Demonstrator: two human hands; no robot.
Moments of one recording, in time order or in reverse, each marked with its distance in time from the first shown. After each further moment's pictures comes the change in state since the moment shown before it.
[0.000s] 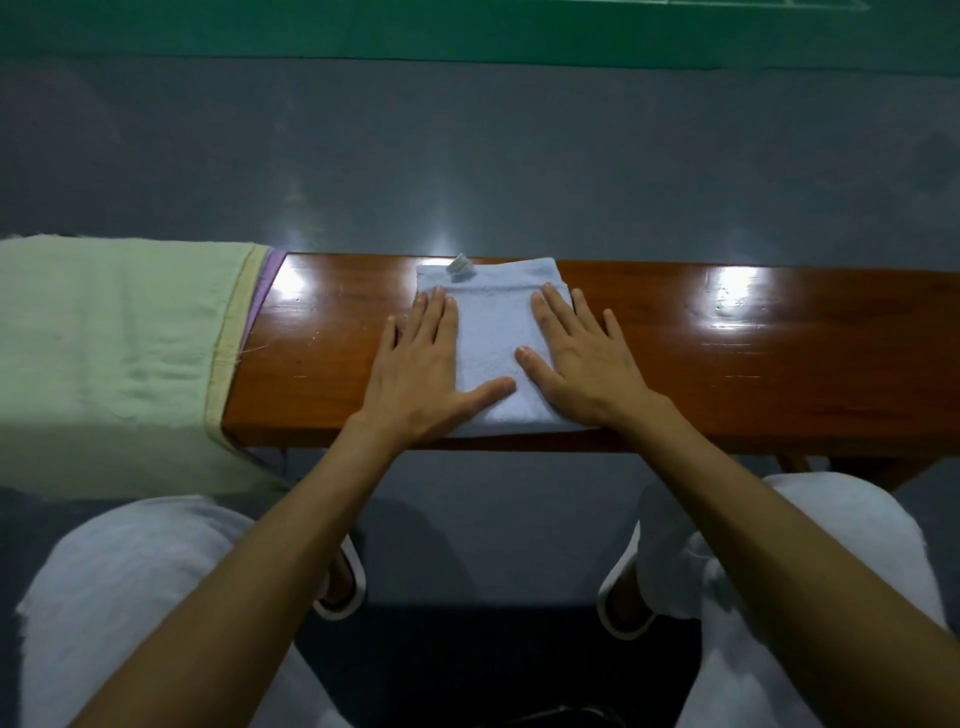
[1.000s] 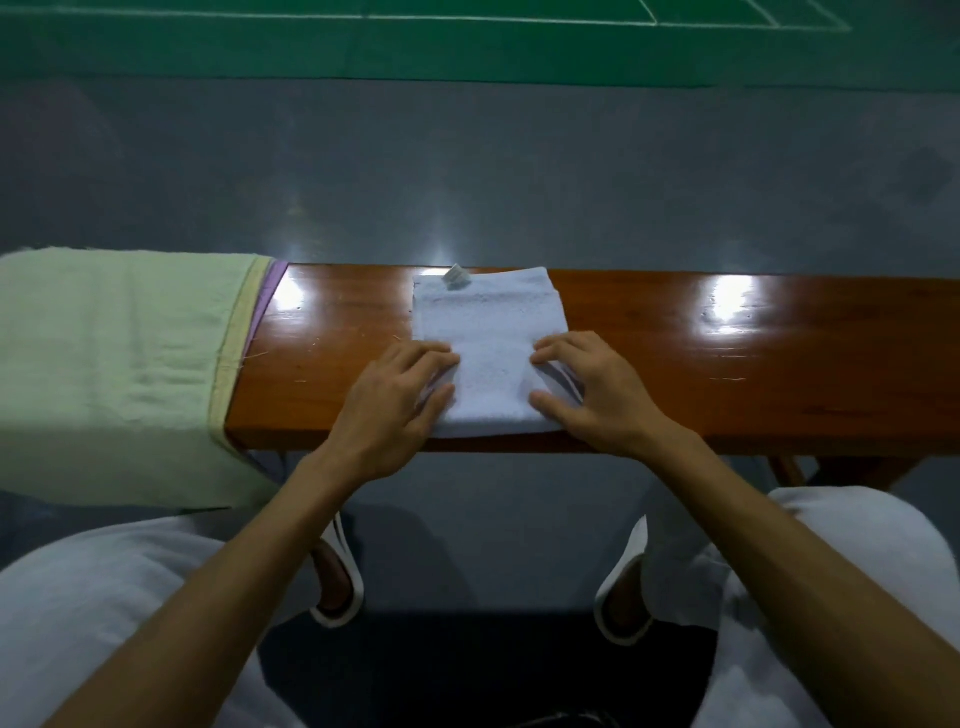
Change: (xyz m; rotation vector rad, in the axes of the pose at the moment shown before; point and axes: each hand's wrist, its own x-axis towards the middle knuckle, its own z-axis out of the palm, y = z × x) left_hand -0.042 -0.018 -0.008 -0.276 0.238 0.250; right_hand -0.041 0.016 -0.005 0.369 0.245 -0.239
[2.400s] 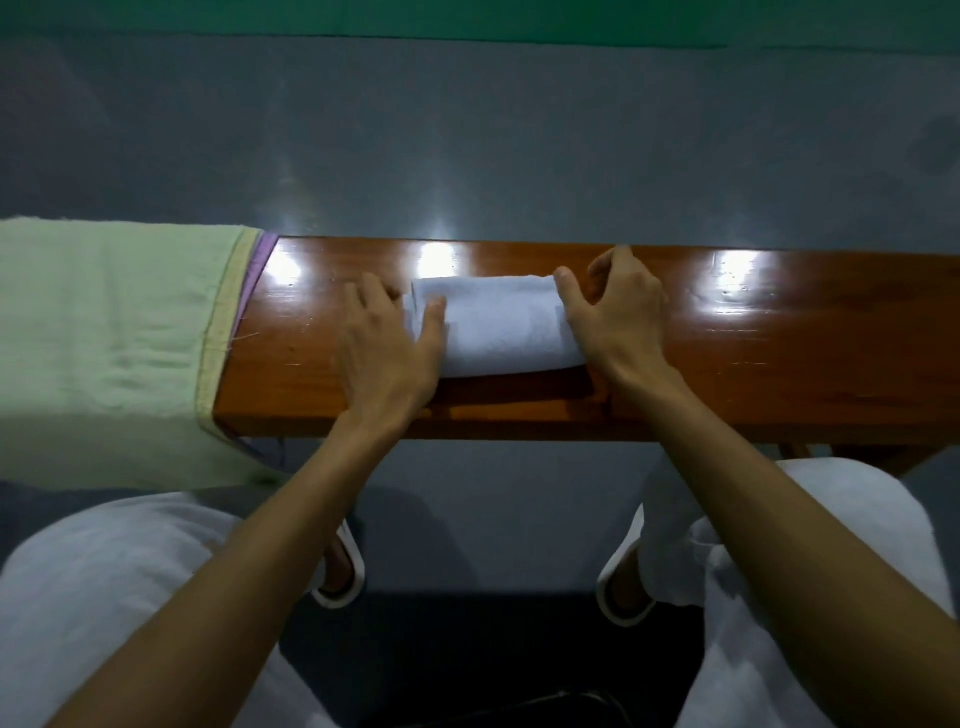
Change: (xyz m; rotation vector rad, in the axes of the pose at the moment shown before) left_hand 0.038 0.013 0.005 0.033 0.350 -0.579; right_hand 0.056 -0.008 0.001 -0.091 0.468 0.474
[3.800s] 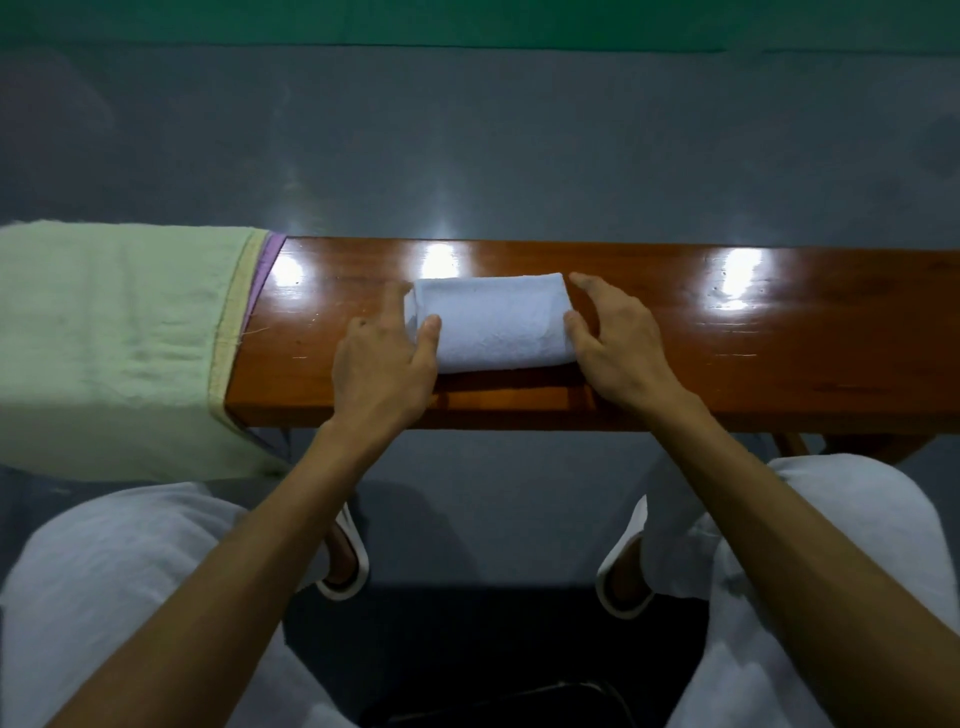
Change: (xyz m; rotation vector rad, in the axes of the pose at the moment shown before) left_hand -0.018 -0.011 -0.013 0.052 -0.221 0.085; right_hand -0.029 0.017 -0.023 0.003 -0.333 -0.133
